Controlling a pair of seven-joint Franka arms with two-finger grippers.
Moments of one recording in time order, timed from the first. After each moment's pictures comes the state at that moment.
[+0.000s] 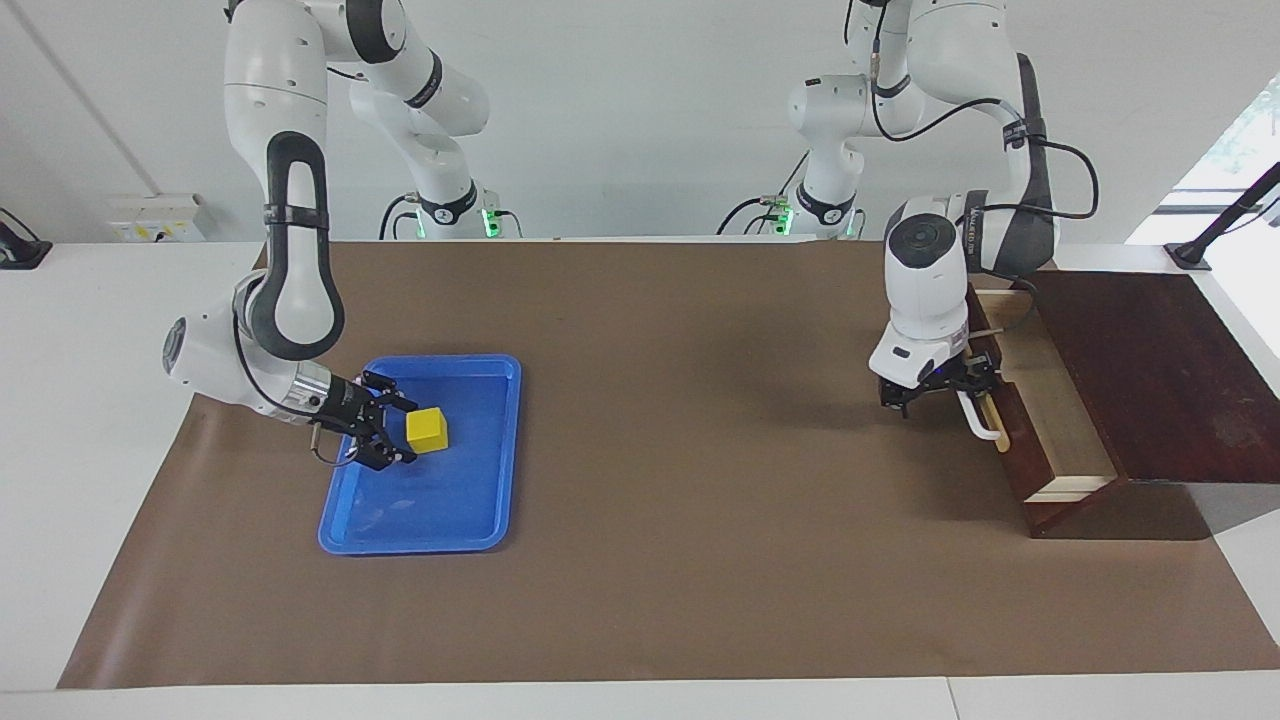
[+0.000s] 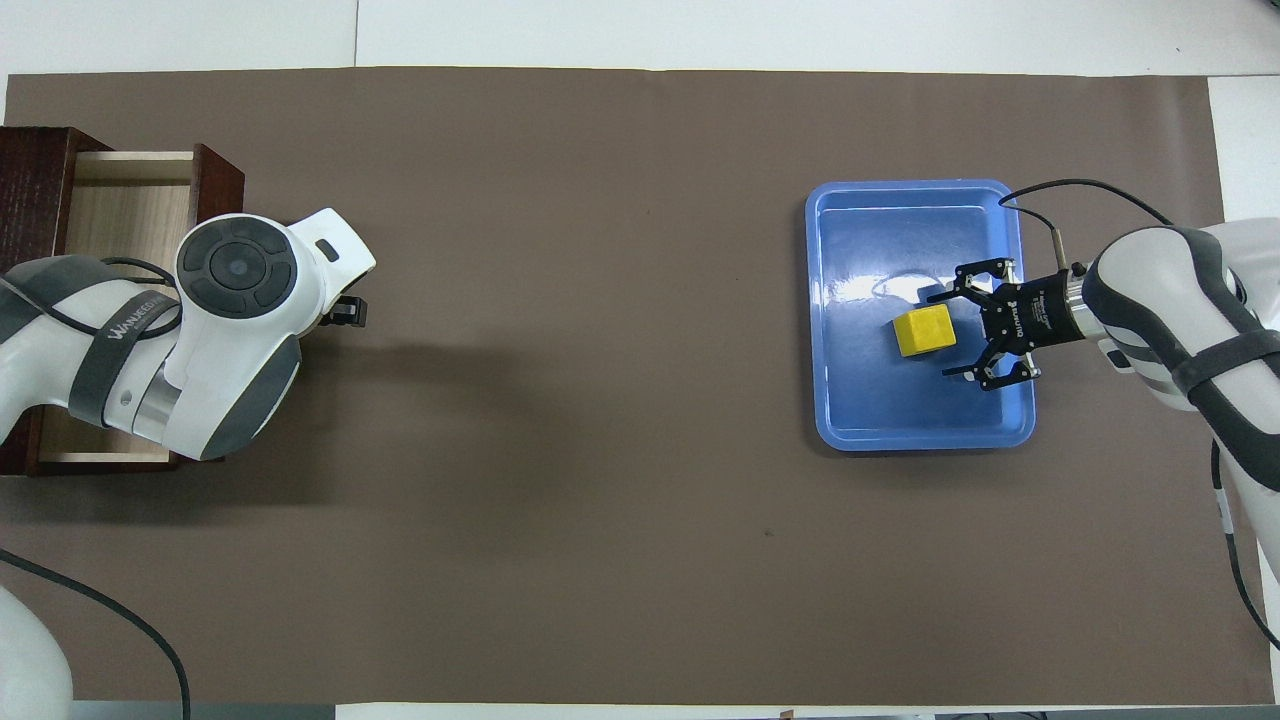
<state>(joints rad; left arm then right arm) -0.15 0.16 -0.11 -2.01 0.48 2.17 -0.38 -0.15 0.41 -0.03 -1.95 0.70 2.03 0.82</state>
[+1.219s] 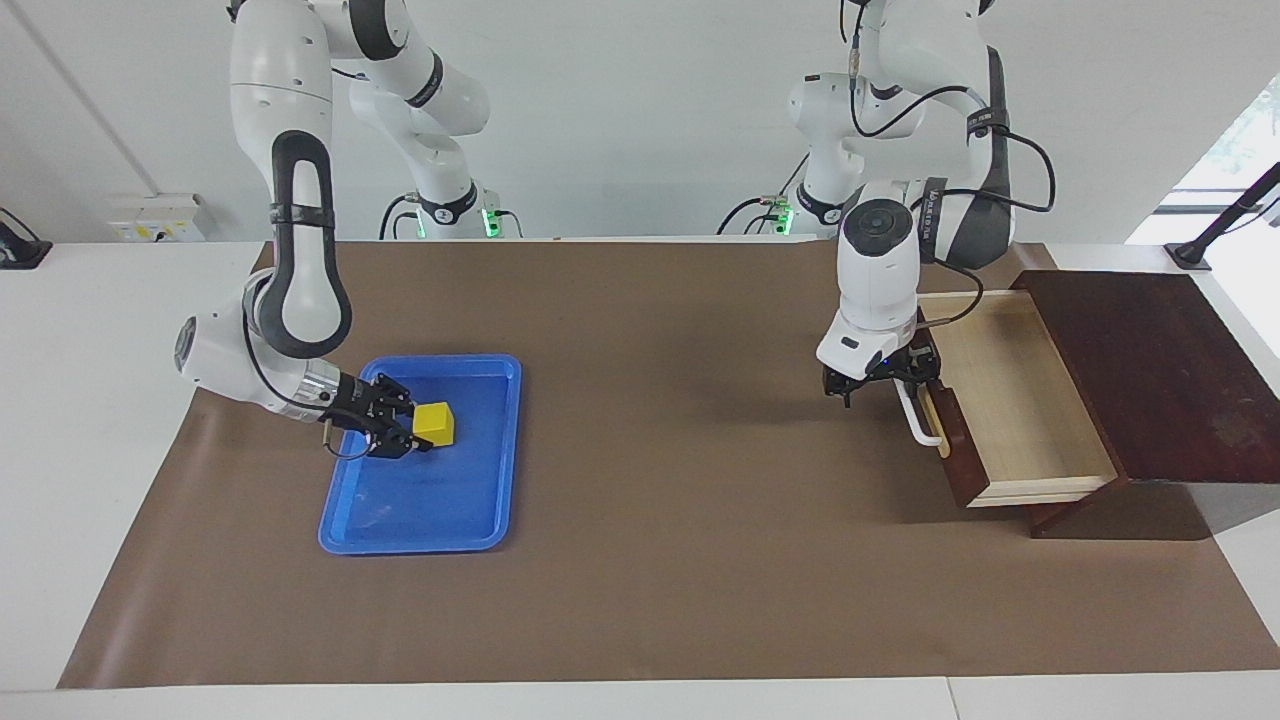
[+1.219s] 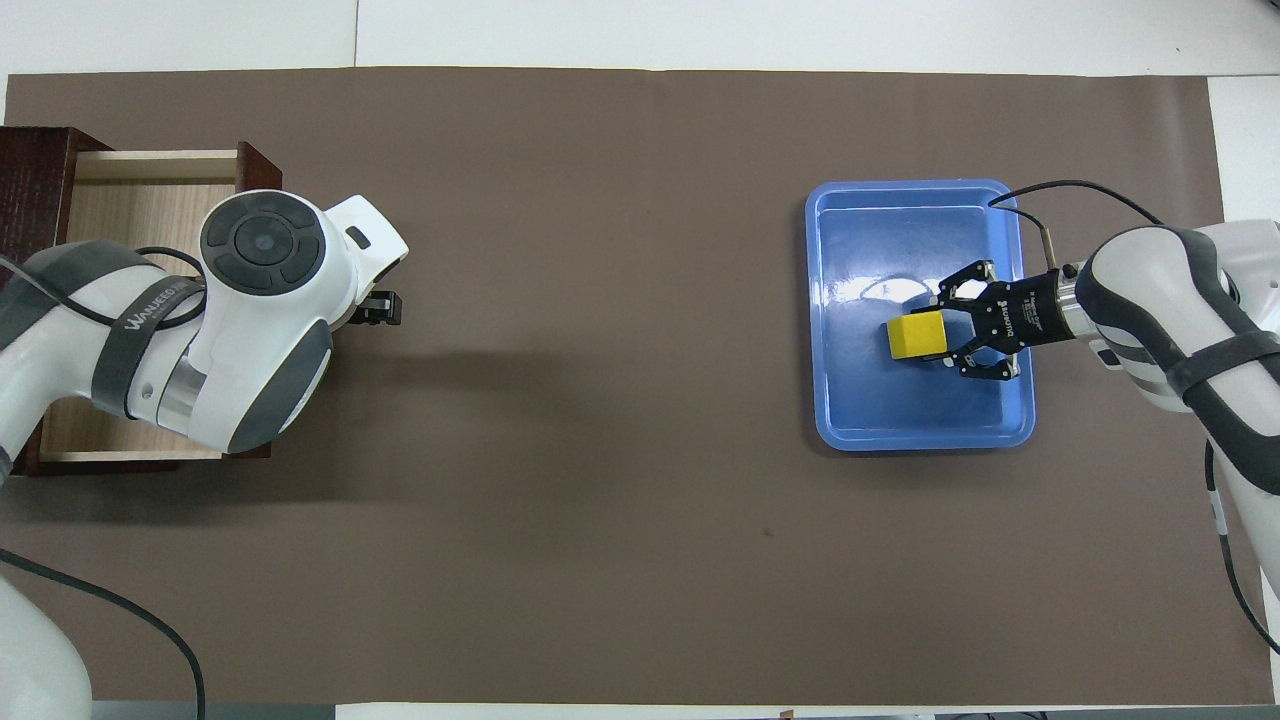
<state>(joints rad) -0.23 0.17 -0.10 -1.92 0.38 2.04 -0.40 -0.12 0.40 -0.02 -1.95 0.74 2.04 0.74</state>
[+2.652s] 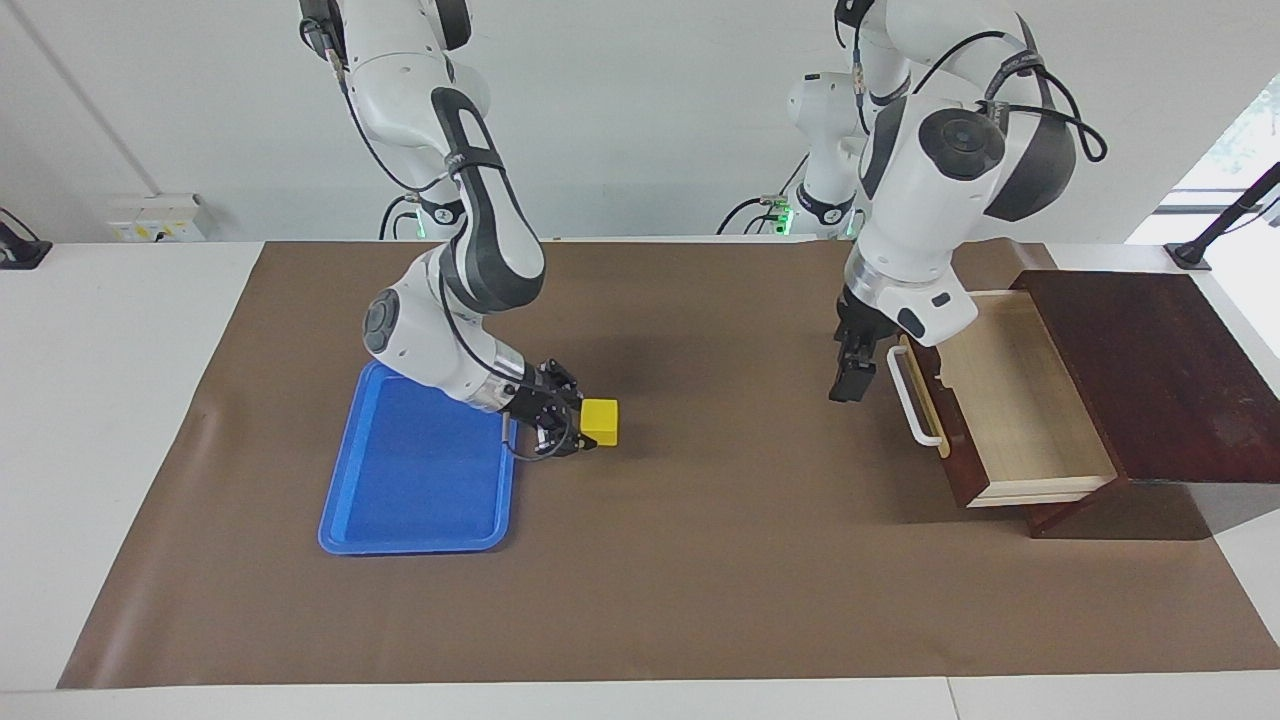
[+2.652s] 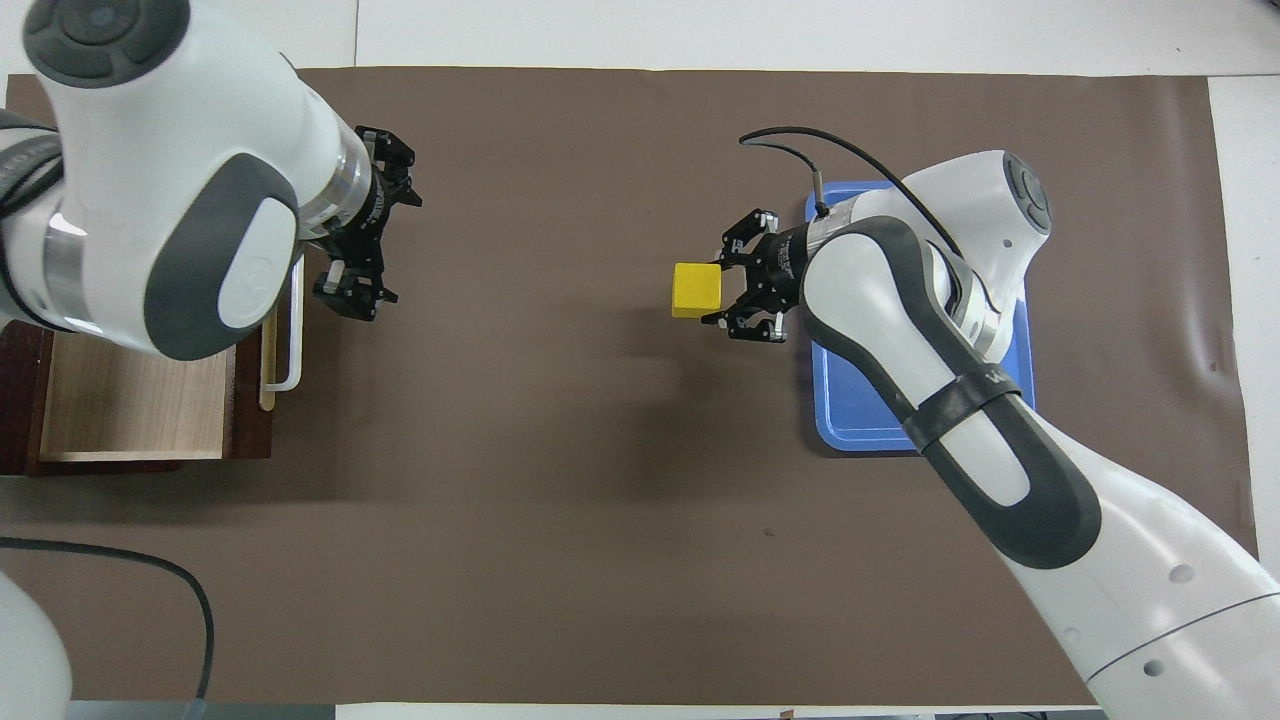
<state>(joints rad) -0.30 0.30 -0.11 -1.43 0.01 1.76 -1.74 0.33 0.42 -0.01 -1.74 0.81 2.17 1.38</state>
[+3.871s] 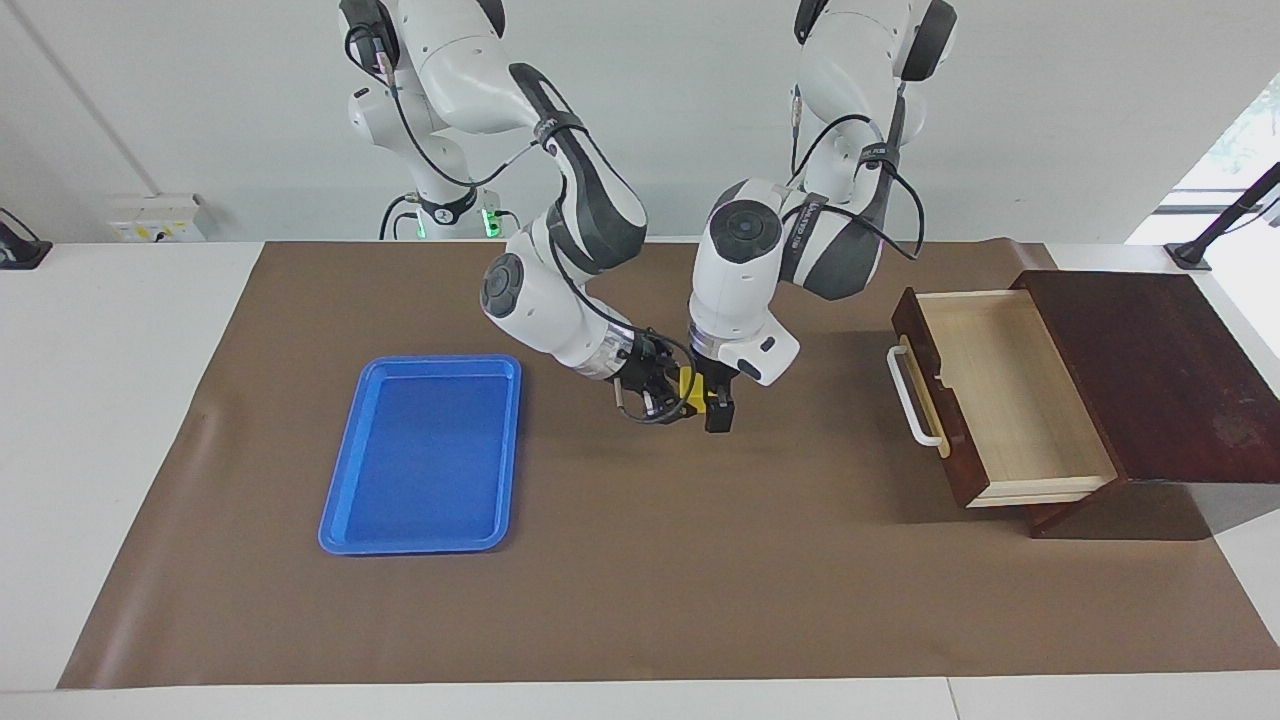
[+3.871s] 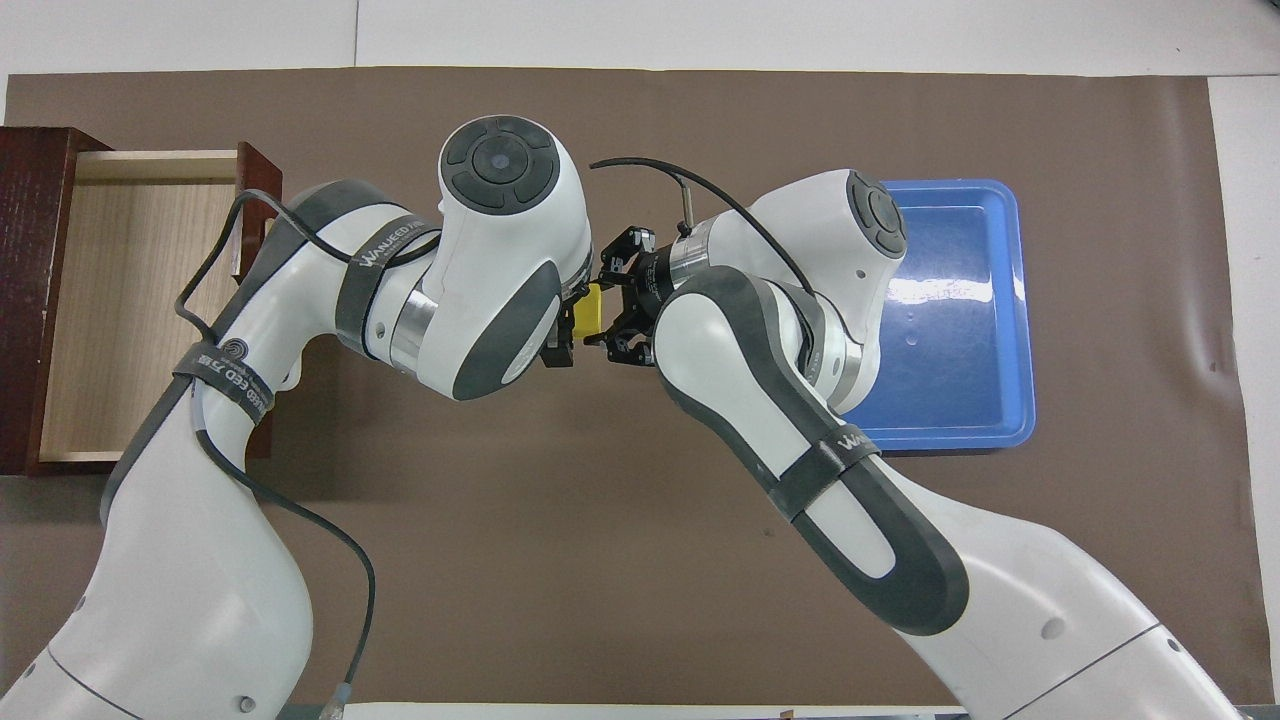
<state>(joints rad) -0.51 0.45 -0.10 -1.47 0.03 1.89 -2.13 0.50 0.46 -0.01 -1.64 0.83 2.22 1.53</state>
